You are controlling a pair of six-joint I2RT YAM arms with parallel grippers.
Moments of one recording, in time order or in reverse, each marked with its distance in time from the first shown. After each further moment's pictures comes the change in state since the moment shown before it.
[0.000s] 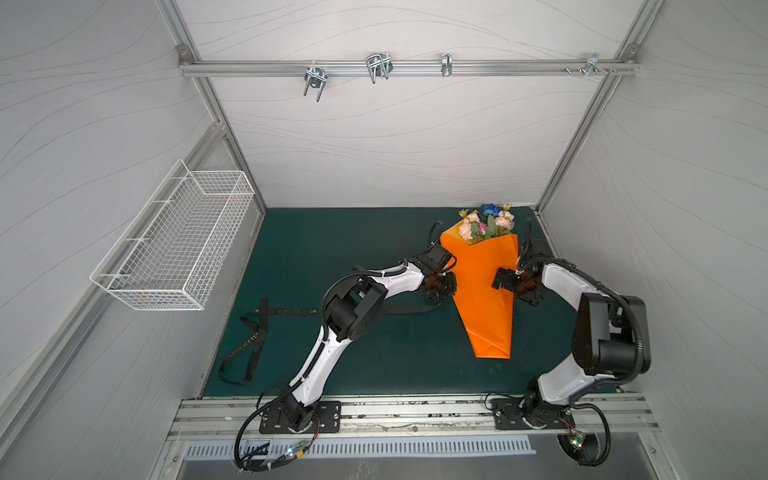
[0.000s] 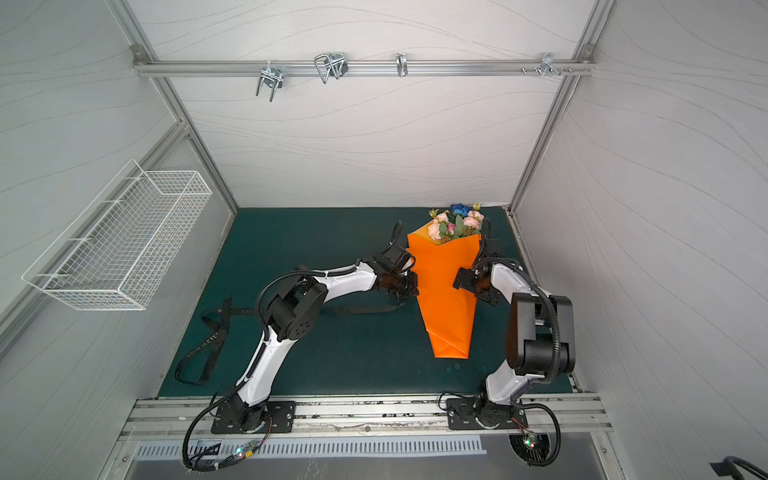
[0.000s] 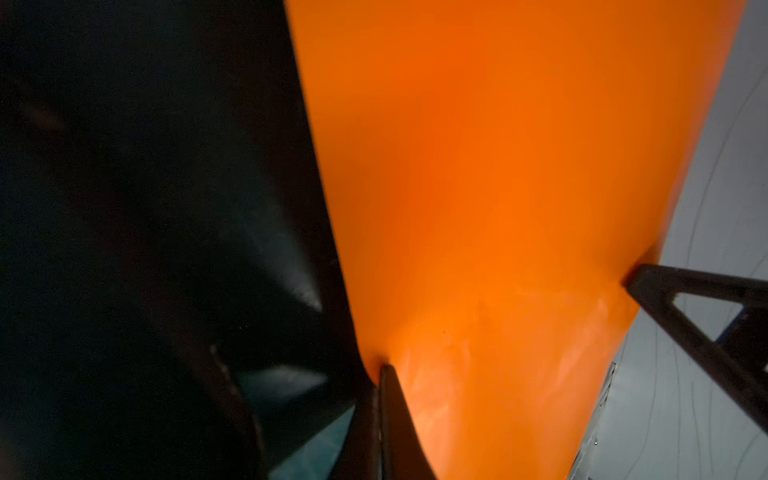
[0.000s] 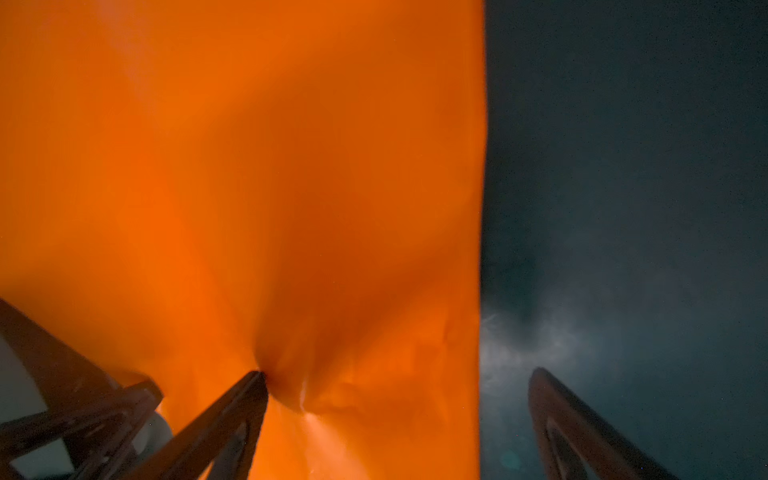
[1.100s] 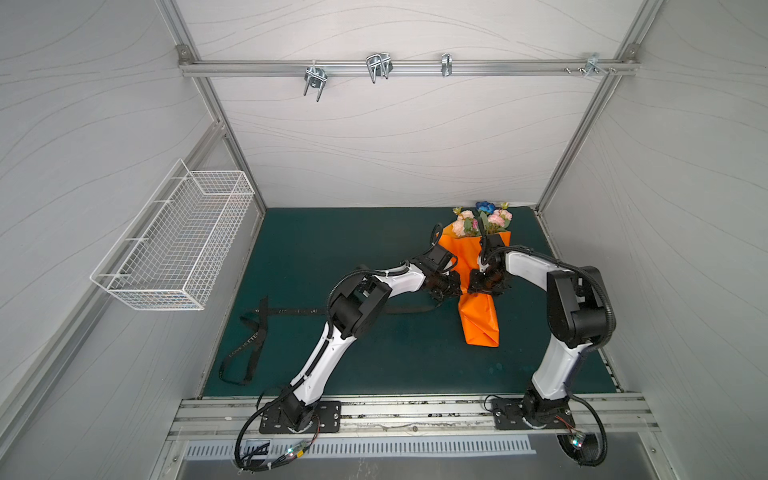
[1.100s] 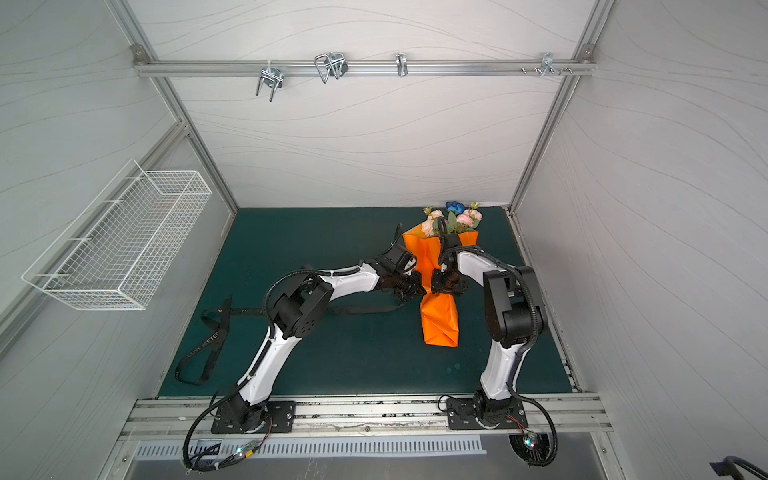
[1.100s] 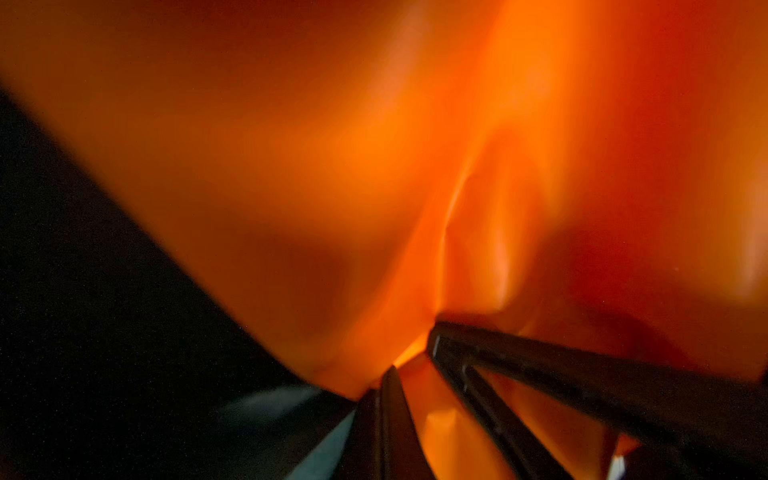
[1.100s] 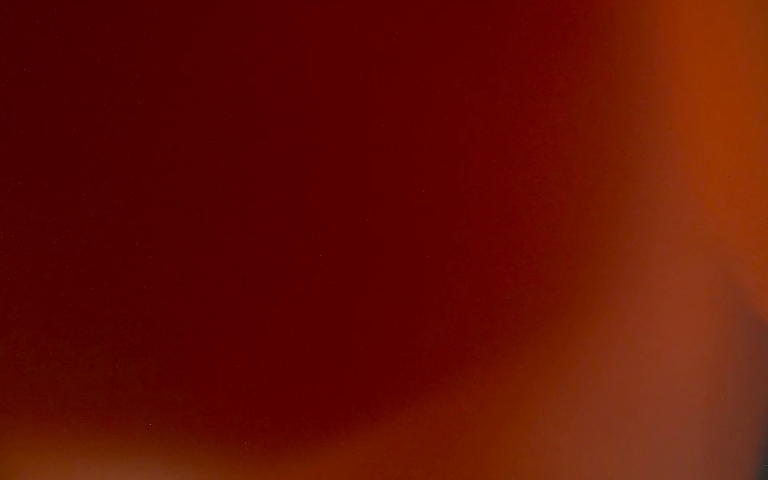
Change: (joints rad) left arm 0.002 0.056 0.031 0.093 0.110 -0.070; right arm 0.257 0.236 0.204 -0.104 0.040 -0.034
